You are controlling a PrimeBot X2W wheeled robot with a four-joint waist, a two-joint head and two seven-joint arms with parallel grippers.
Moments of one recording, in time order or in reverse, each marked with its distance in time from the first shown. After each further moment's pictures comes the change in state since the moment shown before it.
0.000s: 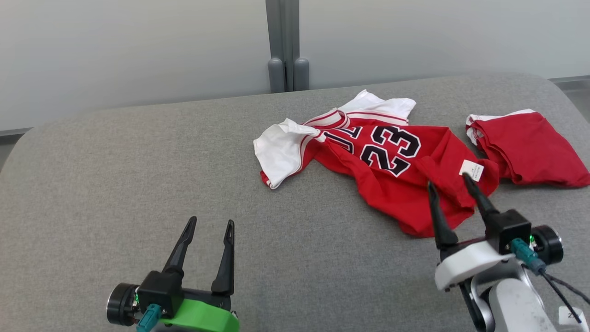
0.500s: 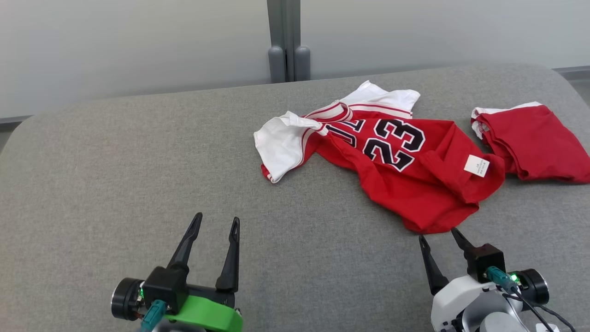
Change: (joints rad) left arm -0.017 0.000 -0.015 0.011 0.002 -0.006 0.000; right arm 0.063 0.022 0.004 0.185 -0.048 0.000 0.032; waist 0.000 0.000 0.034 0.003
